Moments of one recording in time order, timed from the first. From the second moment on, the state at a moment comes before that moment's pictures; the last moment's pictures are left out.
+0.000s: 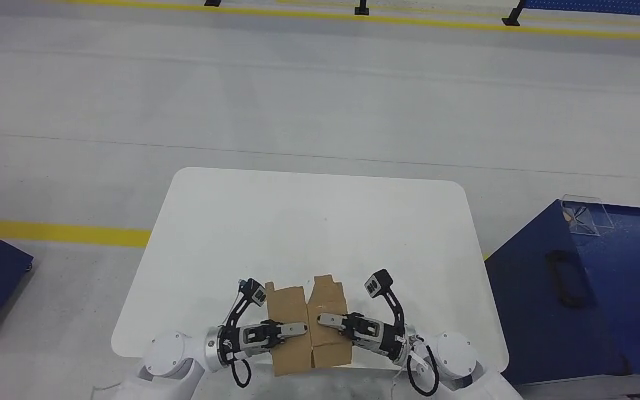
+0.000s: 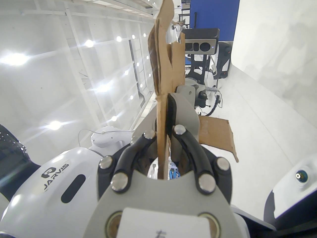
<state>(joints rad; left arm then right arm) 1.33 -1.16 -1.18 -1.45 -0.60 -0.33 -1.20 -1.39 -1.09 1.07 -1.61 0.55 -0.29 0.85</state>
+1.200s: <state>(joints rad) 1.28 -1.25 -1.03 -1.30 -0.73 -0.79 -0.75 -1.41 -1.05 1.29 -1.52 0.40 -0.51 0.82</state>
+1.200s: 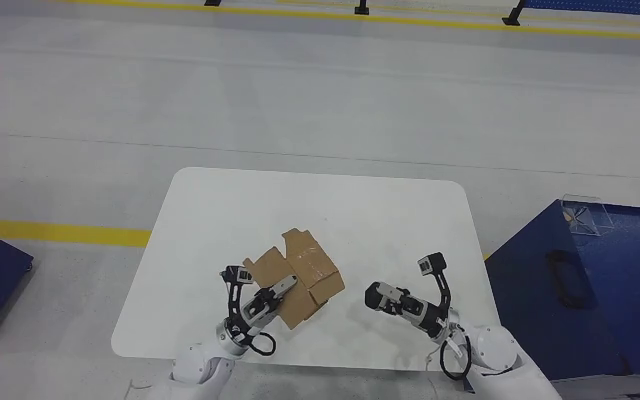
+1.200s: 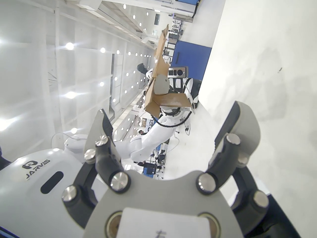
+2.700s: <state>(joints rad) 1.25 -1.34 -0.95 -1.23 -1.28 -0.44 -1.02 -1.33 -1.09 1.12 -1.54 0.12 -0.73 0.72</state>
